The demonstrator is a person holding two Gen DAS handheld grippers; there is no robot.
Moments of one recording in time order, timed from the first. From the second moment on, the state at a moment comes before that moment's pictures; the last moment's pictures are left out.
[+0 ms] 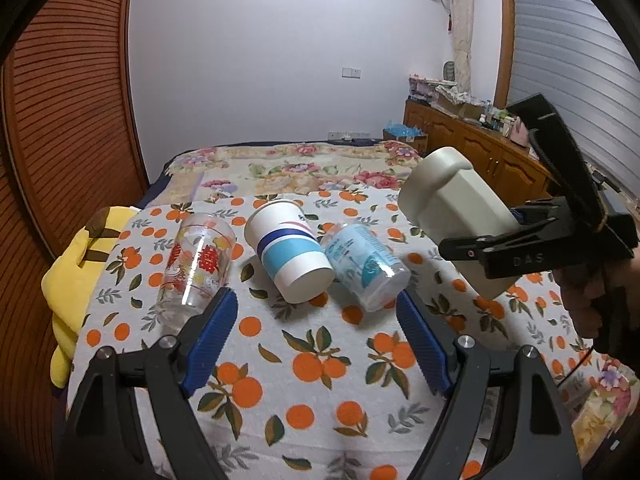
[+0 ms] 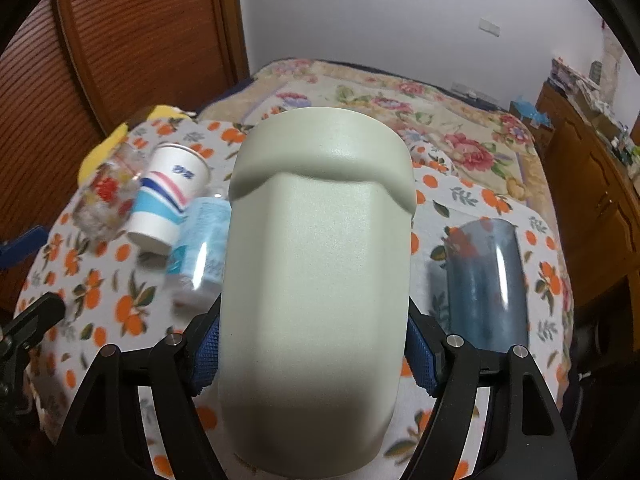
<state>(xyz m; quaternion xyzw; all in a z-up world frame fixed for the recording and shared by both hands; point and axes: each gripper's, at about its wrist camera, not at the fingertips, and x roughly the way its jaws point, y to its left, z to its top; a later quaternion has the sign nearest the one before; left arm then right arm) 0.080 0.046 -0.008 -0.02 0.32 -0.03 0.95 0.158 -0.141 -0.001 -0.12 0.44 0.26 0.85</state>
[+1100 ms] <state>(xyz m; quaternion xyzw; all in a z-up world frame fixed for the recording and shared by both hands) 0.025 0.050 -0.012 -0.04 0.33 -0.02 0.94 0.051 -0.127 -0.049 -0.10 0.47 0.31 0.82</state>
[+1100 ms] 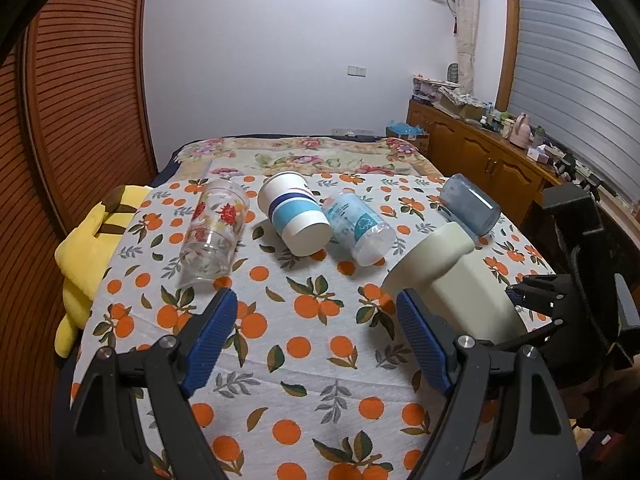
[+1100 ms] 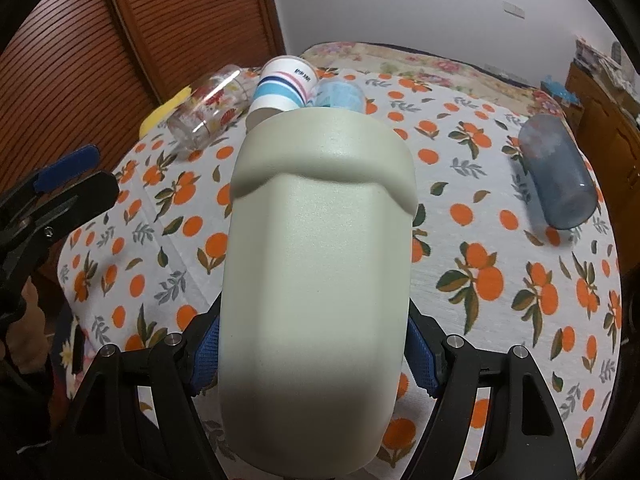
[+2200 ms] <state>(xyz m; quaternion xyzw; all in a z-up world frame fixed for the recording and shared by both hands) 0.065 -0.017 0.009 -0.05 0.37 -0.07 0.93 0.023 -0.218 0.009 -0.06 0.35 0.25 0.90</state>
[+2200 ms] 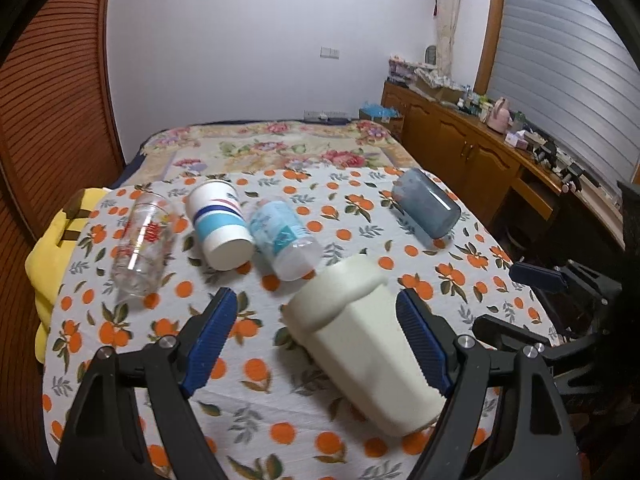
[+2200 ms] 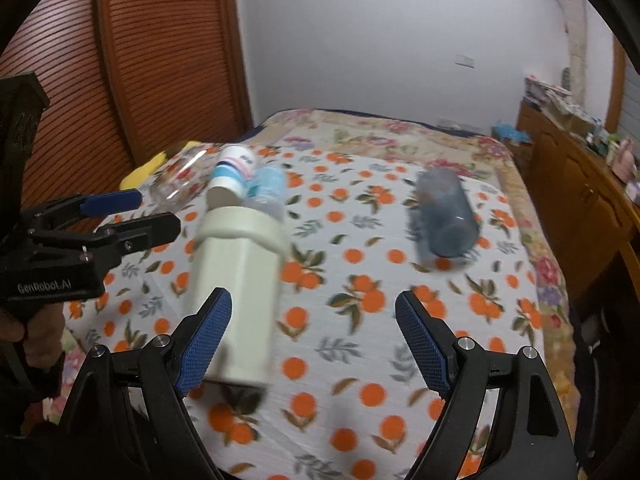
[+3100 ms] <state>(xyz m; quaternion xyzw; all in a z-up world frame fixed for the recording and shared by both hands) 0.108 -0.034 -0.042 -0.13 0.51 -0.05 0.85 0.030 -0.256 -0.017 -0.01 0.36 0.24 0.90</state>
